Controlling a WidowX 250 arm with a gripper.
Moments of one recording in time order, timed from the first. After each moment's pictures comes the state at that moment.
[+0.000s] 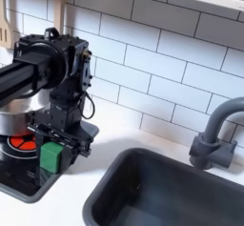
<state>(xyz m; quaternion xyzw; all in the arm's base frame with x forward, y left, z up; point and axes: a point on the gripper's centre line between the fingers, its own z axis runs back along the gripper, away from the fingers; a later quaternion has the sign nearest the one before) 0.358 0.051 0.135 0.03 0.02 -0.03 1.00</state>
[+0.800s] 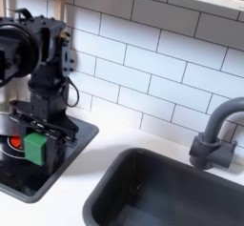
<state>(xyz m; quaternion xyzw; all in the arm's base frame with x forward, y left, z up) 0.339 0.068 0.166 0.01 -0.02 -0.02 1.00</state>
